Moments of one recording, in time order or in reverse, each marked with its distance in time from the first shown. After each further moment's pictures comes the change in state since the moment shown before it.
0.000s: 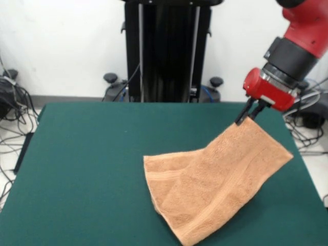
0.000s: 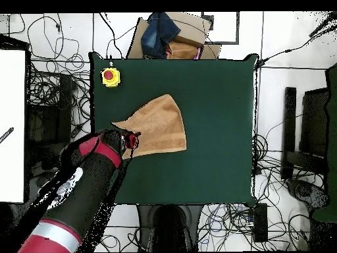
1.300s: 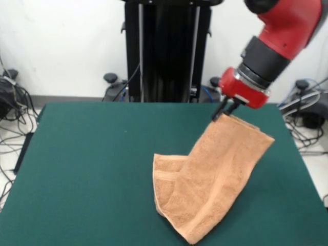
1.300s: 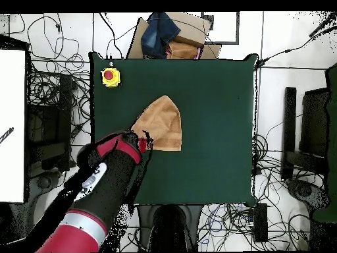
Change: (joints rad) arm -0.114 -0.048 0.080 0.061 -0.122 0.019 -0.012
